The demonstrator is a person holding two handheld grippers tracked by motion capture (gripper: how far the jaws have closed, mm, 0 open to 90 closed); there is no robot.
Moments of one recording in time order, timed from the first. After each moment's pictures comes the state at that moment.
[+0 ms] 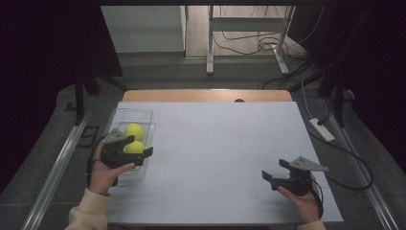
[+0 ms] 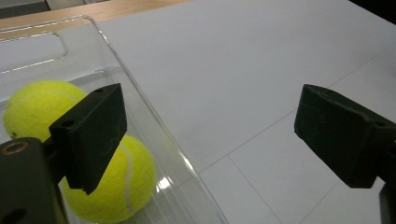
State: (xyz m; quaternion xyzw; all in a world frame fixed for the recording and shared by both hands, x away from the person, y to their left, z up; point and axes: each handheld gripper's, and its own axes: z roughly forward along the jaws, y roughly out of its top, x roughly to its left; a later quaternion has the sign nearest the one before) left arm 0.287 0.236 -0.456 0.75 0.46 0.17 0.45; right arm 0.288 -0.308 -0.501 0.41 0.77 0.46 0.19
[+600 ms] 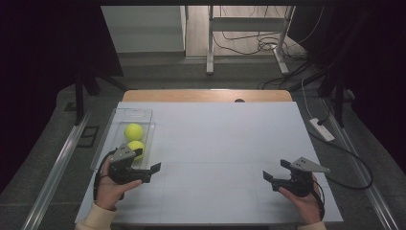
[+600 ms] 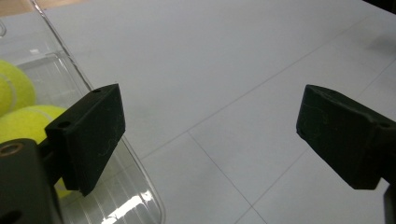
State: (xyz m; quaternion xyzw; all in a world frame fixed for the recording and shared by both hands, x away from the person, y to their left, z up) left arm 0.256 0.211 -0.479 0.77 0.43 0.16 0.45; right arm 0.284 -0.309 -0.497 0.41 0.76 0.46 0.20
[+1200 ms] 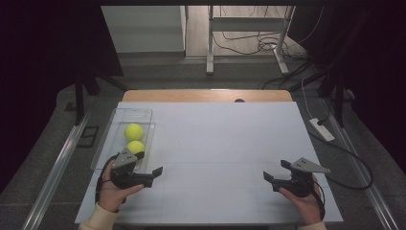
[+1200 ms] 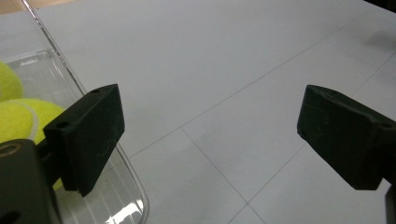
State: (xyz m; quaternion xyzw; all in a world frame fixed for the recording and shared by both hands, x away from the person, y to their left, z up) left arm 0.252 0.207 -0.487 0.77 0.42 0.17 0.46; right arm 0.284 -0.311 -0.500 0.41 0.77 0.46 0.20
